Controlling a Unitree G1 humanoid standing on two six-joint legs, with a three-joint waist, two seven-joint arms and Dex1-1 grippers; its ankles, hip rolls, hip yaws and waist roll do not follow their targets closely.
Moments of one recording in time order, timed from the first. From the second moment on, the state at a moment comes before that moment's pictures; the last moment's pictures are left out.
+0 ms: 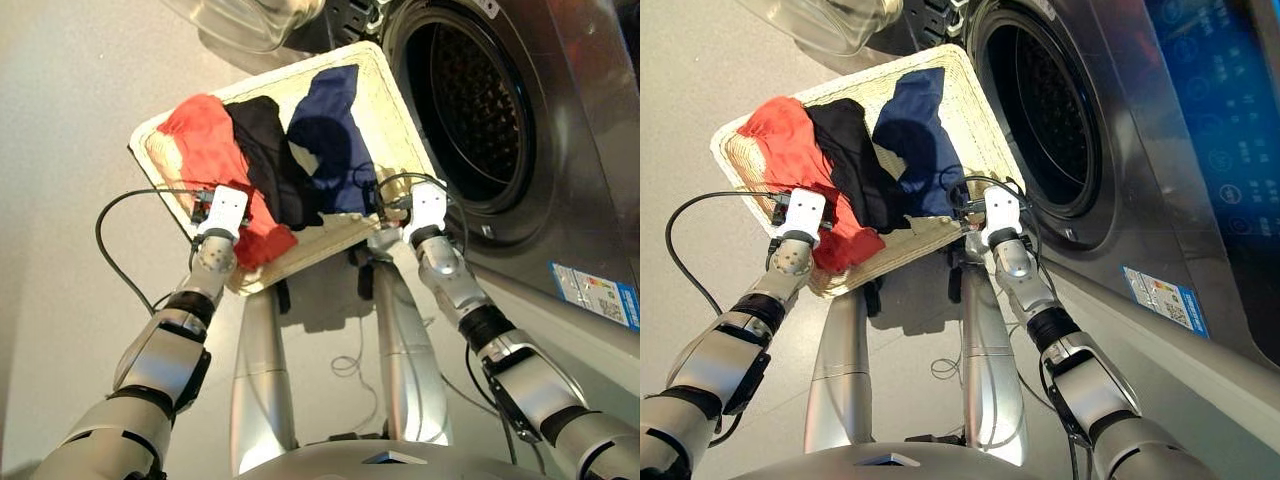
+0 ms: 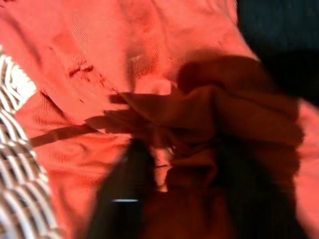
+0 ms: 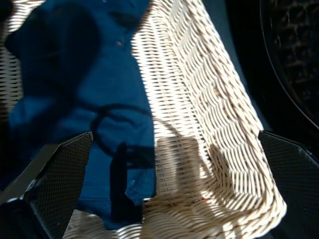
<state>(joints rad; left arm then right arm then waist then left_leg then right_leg) -0.71 0.38 -0.31 1.11 -0.21 -0.35 0.27 -0.58 -0.28 0.42 0.65 0.36 -0.36 -0.15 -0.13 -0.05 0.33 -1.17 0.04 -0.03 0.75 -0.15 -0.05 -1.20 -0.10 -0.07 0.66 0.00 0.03</state>
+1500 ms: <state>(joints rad) -0.34 0.13 -0.34 0.46 -0.66 -0.40 0.10 -0.61 -0.25 0.76 0.65 -0.03 -0.30 0.03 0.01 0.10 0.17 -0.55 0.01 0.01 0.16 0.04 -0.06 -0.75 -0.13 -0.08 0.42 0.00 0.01</state>
